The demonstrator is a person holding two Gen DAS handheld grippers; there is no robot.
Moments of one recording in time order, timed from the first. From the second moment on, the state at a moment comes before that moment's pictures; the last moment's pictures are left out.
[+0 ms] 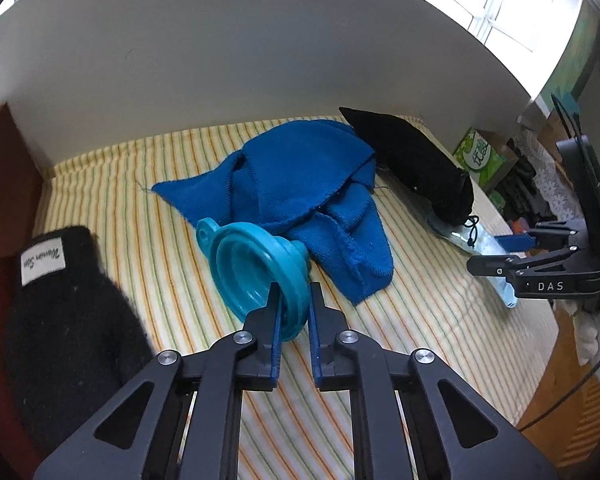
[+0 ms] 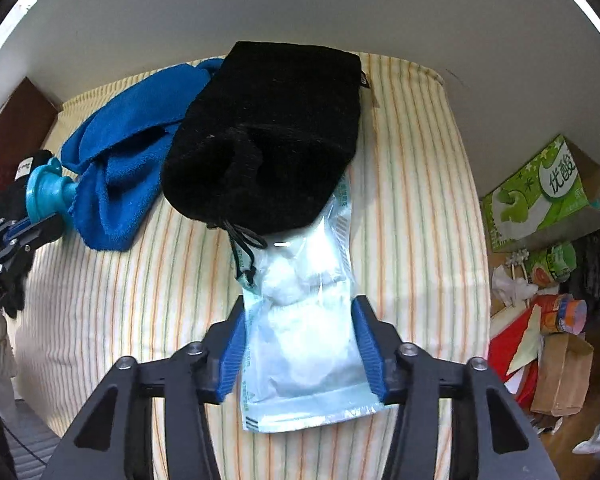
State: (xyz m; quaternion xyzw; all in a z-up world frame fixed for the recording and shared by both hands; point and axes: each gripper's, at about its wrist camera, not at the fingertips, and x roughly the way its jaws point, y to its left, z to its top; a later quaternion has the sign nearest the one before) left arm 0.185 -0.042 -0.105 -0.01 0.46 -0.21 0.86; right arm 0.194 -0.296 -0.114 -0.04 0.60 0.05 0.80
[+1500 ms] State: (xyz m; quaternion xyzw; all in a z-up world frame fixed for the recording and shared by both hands) left arm 0.138 0.008 -0.059 -0.09 0.41 -0.21 0.88; right arm 0.116 -0.286 -0.001 -0.15 0.47 0.07 0.87
